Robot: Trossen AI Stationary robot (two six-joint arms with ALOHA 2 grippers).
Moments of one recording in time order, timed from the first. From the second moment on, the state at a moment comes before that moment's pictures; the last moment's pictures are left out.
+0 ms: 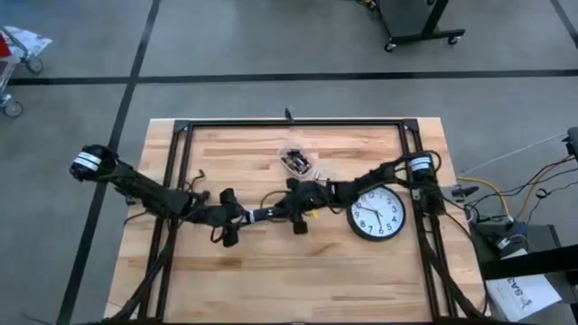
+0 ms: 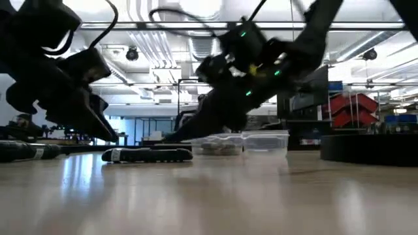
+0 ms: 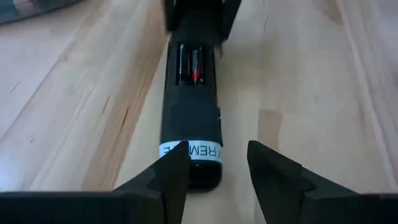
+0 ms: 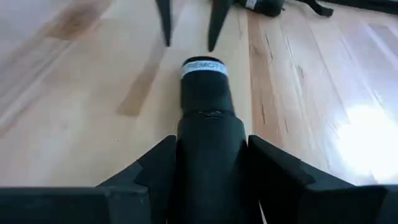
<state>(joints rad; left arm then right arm) -0.33 1.21 0.27 0.24 -0.35 -0.37 -0.02 2.05 1.03 0.52 -0.13 -0.19</state>
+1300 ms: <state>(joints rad) -0.33 1.30 0.26 0.38 -0.43 -0.25 -0.06 2.19 1.31 0.23 -0.26 -0.31</state>
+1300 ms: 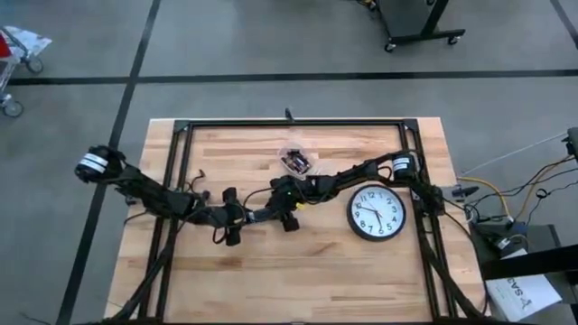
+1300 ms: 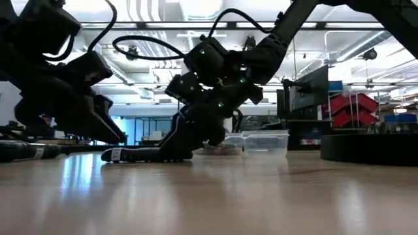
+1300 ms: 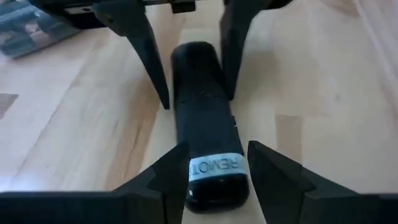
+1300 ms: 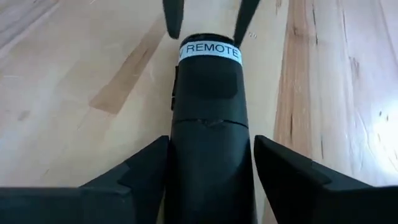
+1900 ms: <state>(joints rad) -0.33 1.30 0.26 0.41 -0.44 -0.23 -0.04 2.00 1.31 0.04 -0.26 -0.20</state>
